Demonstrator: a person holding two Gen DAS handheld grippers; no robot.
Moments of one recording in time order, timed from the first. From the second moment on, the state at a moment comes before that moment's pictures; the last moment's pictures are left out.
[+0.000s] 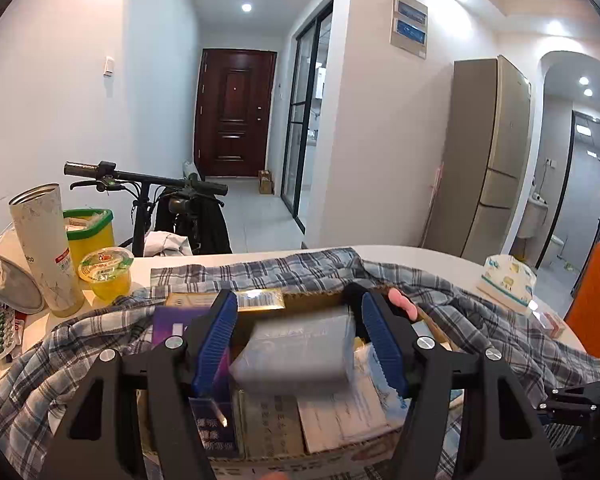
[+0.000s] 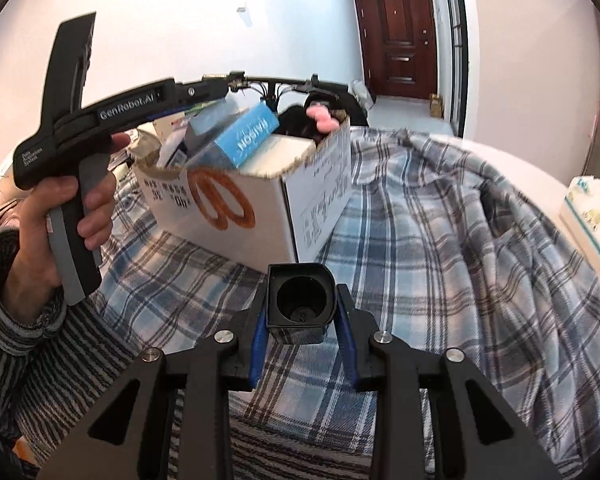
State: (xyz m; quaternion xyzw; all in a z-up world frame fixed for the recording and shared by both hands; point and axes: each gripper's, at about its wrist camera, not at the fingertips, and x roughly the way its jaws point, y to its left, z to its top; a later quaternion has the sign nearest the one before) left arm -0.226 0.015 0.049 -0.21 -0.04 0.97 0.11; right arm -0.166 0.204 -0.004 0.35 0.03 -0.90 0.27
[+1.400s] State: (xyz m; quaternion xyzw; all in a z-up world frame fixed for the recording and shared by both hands) left arm -0.214 -0.040 0.071 -0.22 -0.08 0.97 0.06; right arm -0.276 0.144 0.066 0.24 -0.07 -0.93 0.28
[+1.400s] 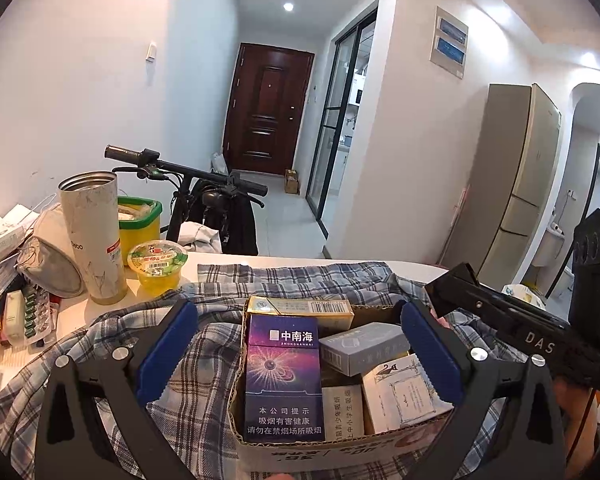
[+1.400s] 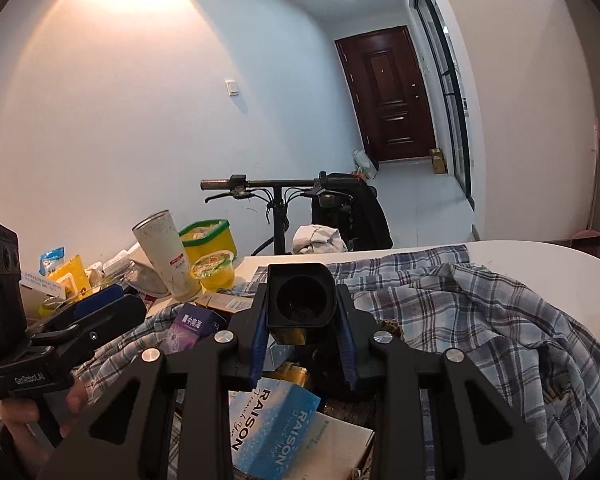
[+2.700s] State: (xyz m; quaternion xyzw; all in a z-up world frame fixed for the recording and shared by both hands) left arm -0.201 -0.032 0.085 -0.21 -0.09 0.97 0.11; right arm -0.191 0.164 0.140 0.13 -0.07 -0.95 0.26
